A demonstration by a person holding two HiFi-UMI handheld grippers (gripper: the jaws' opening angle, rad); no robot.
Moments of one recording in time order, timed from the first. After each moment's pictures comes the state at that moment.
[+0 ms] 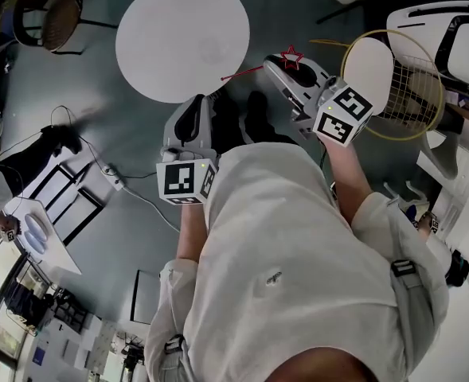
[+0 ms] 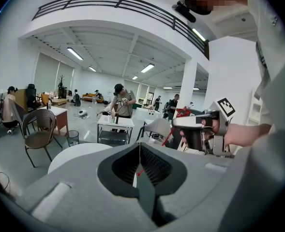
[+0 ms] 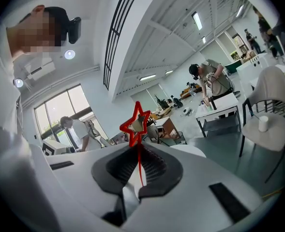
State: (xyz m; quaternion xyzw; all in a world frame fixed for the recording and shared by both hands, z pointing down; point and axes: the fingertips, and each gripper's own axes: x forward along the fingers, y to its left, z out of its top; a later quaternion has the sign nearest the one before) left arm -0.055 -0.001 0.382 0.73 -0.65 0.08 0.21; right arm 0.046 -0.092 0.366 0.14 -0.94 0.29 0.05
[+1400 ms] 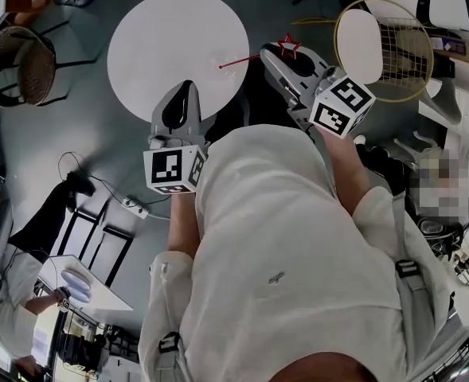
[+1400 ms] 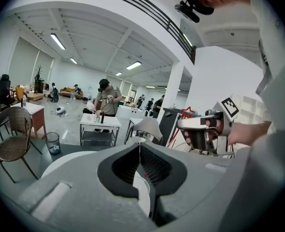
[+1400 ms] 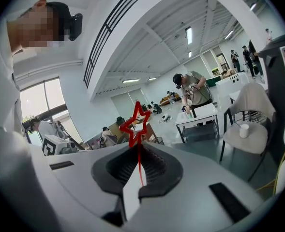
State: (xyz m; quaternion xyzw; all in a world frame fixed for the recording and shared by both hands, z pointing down) left arm -0.114 -0.066 0.392 0.81 -0.54 0.08 0.21; right arm 0.018 -0.119 0.367 0.29 -0.92 0.27 0.06
